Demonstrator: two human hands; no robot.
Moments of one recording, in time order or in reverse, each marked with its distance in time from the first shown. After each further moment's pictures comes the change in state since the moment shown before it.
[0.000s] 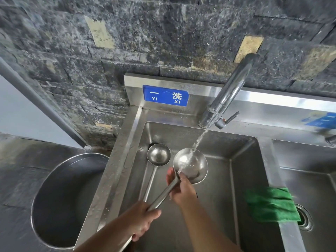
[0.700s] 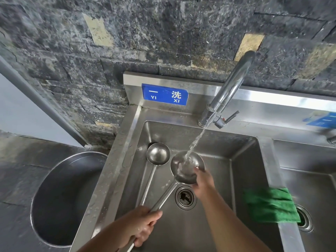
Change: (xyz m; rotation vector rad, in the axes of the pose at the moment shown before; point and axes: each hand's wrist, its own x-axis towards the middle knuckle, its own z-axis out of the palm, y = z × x) left_hand 0.009 -0.012 0.010 -0.230 -0.131 -0.039; right_hand 0.008 -0.067 -0.014 -0.532 0.173 -0.312
